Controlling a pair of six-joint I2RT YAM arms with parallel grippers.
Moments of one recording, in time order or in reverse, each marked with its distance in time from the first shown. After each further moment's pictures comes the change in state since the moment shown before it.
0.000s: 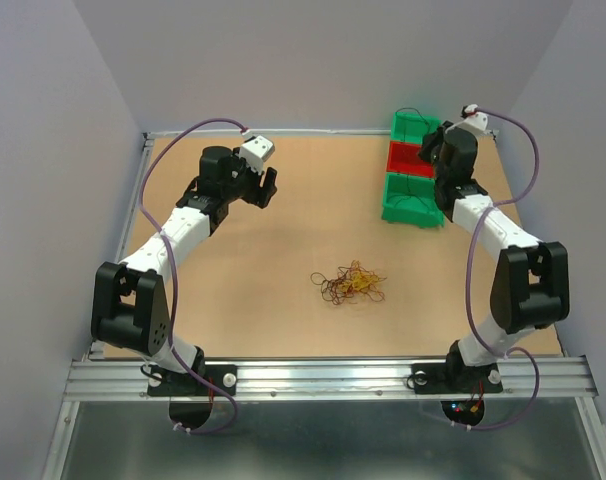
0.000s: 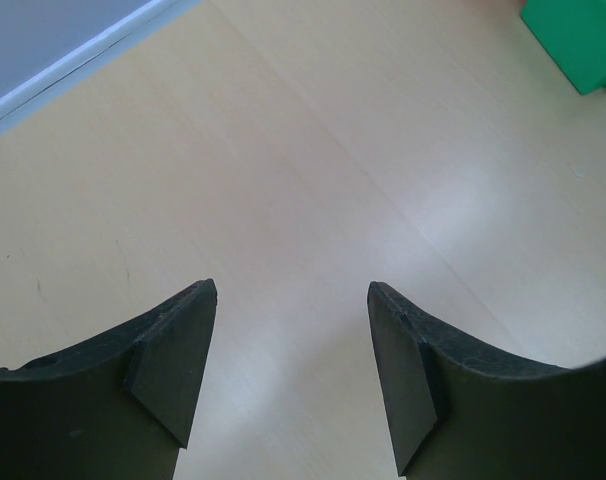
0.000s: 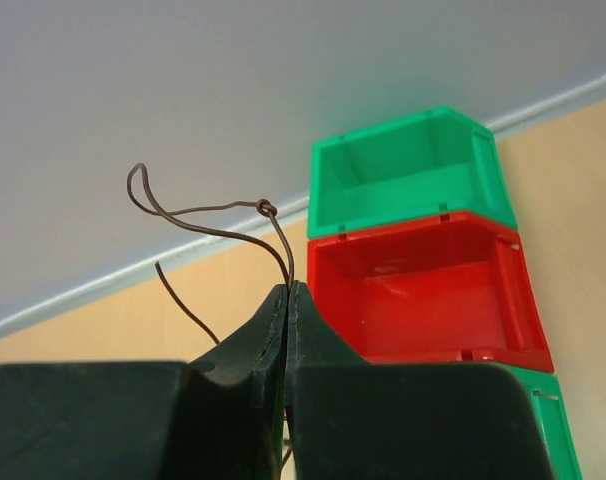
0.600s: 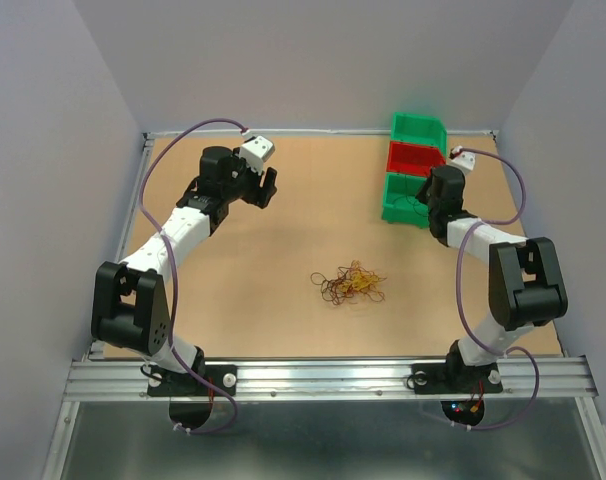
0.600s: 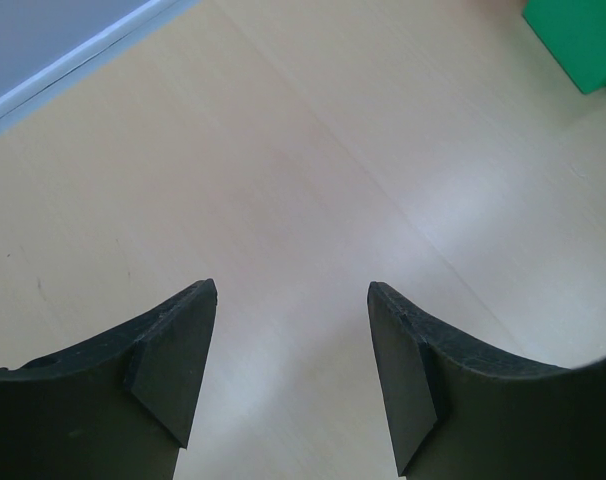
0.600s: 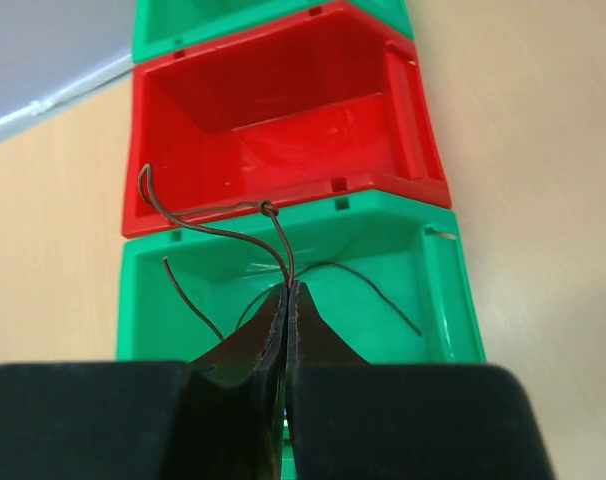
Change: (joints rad) left arm 0.000 0.002 0.000 0.000 -0.003 0.000; right arm -0.006 0.055 -0.290 0.084 0.055 -0.039
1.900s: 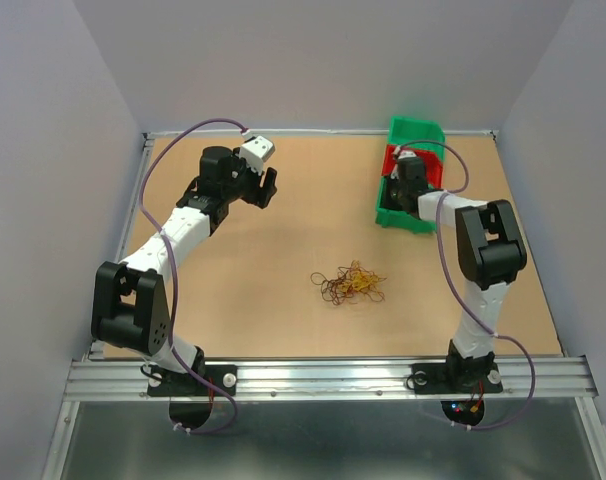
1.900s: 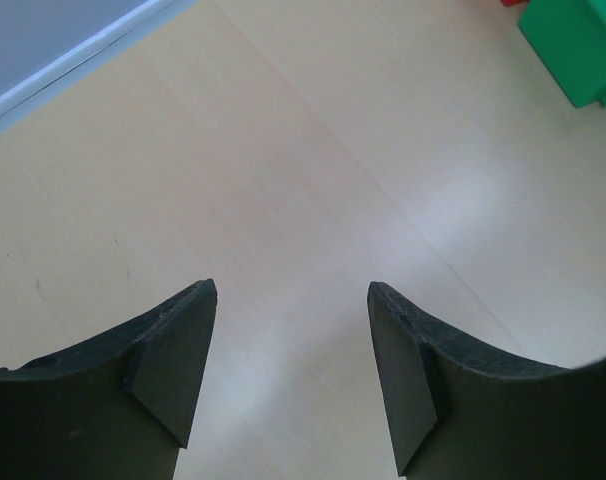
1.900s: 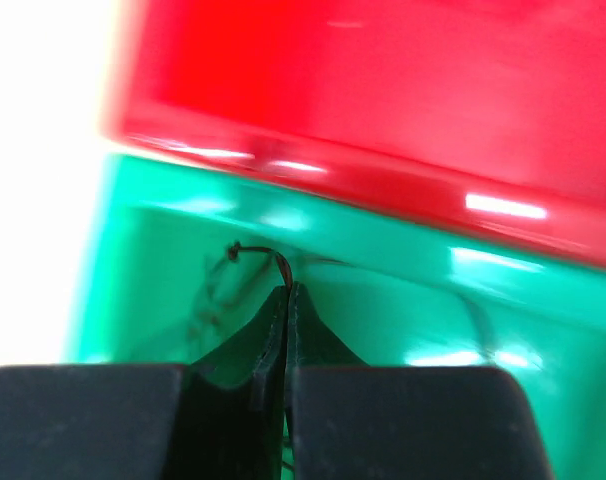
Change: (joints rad) left arm 0.000 0.000 0.000 0.000 0.002 0.000; right arm 0.056 0.361 0.346 -0.372 -0.310 -0.161
